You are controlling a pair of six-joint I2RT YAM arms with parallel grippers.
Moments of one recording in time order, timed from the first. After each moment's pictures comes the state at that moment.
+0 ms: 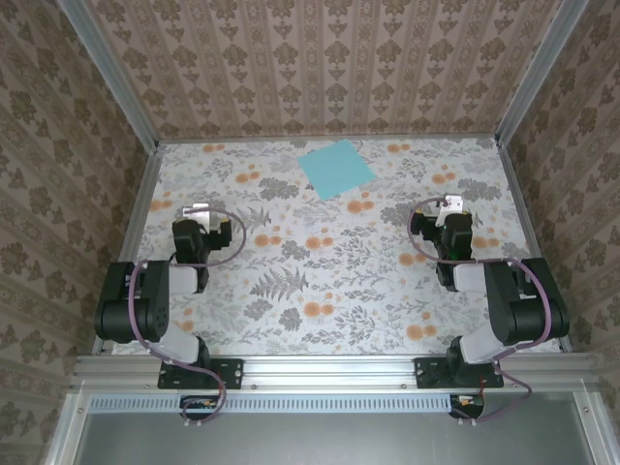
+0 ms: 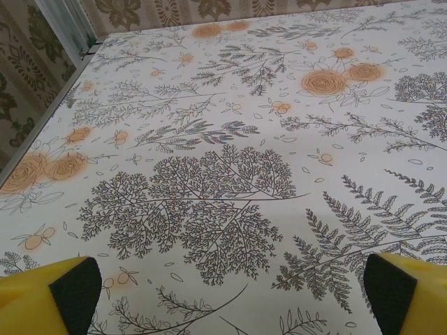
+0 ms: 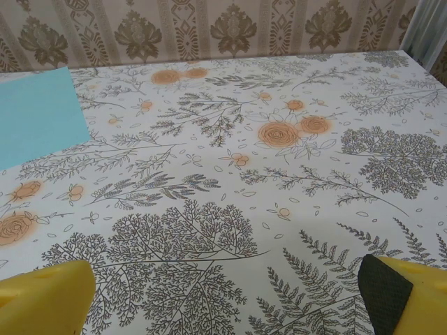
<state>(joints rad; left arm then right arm) -0.04 1.54 0.39 0.75 -0.07 0.09 0.01 1.52 0.40 0.78 0.12 0.06</state>
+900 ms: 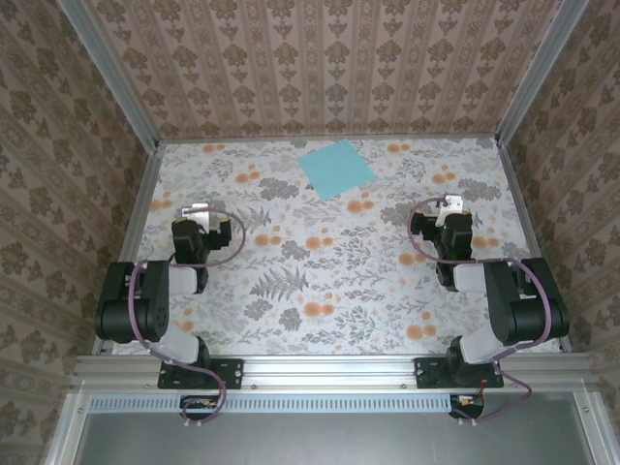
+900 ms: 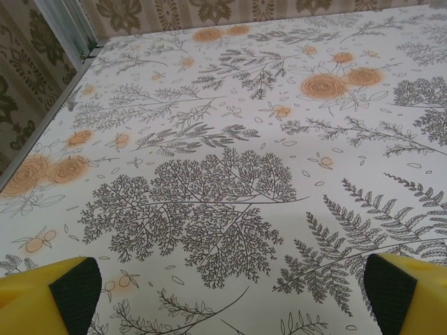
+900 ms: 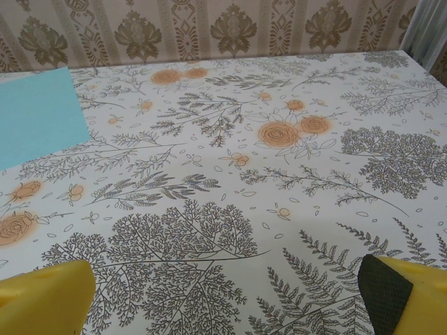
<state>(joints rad) -0.03 1.53 0.37 0.79 -0.06 0.09 0.01 1.52 0.40 0.78 0.12 0.06</state>
